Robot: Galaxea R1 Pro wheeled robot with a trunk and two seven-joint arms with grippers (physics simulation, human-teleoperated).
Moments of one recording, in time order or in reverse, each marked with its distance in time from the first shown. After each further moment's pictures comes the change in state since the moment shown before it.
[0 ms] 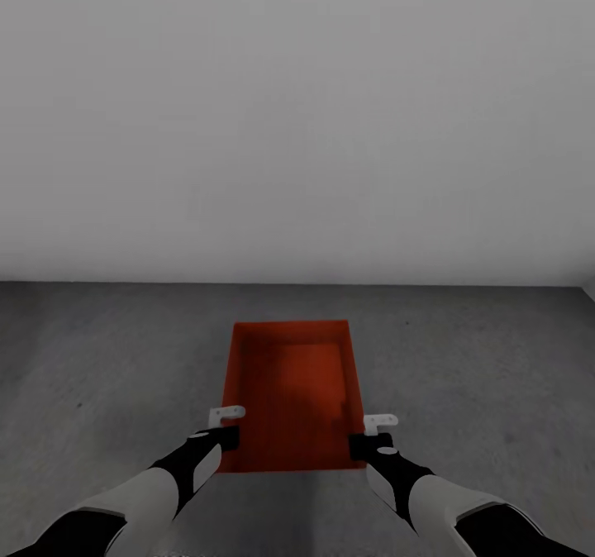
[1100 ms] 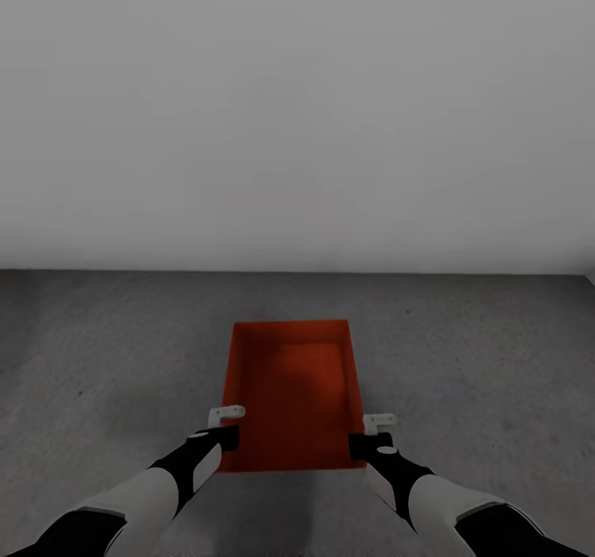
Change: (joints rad) left arm 0.000 0.001 0.003 -0.002 -0.002 -0.001 -0.001; right arm 0.000 0.000 0.001 -0.004 0.002 0.002 -0.003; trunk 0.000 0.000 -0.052
